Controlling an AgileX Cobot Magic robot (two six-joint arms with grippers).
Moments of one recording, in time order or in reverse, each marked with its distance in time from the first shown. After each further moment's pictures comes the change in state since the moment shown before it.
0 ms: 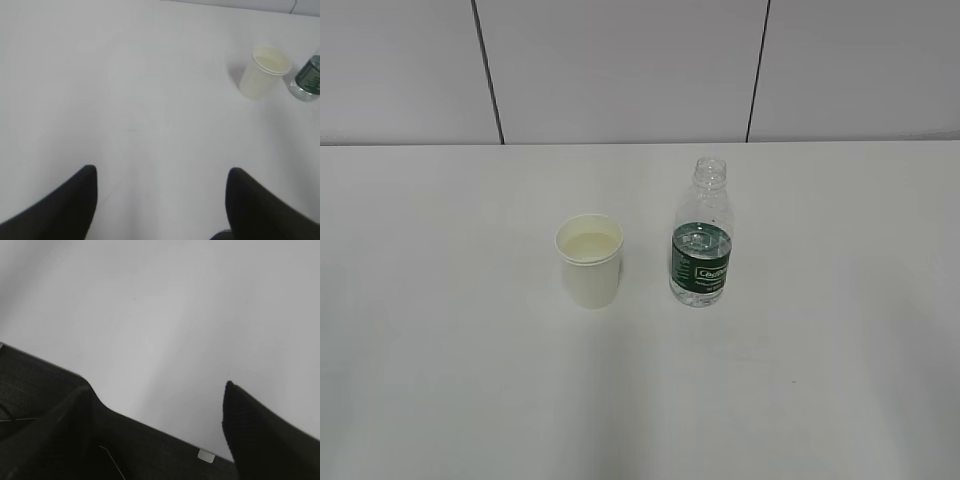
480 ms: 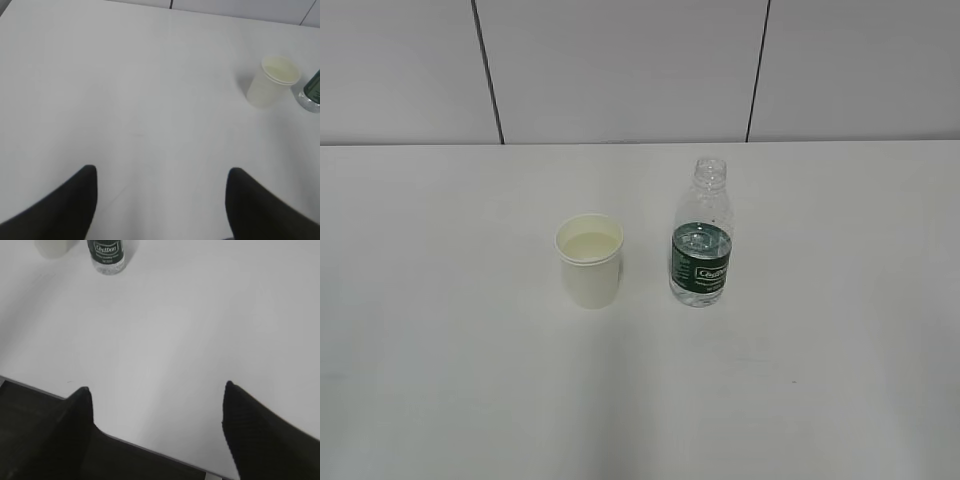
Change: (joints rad) left arm 0.046 -0.027 0.000 0.000 0.001 0.000; right arm 0.000 -0.220 0.017 -0.030 0.035 0.076
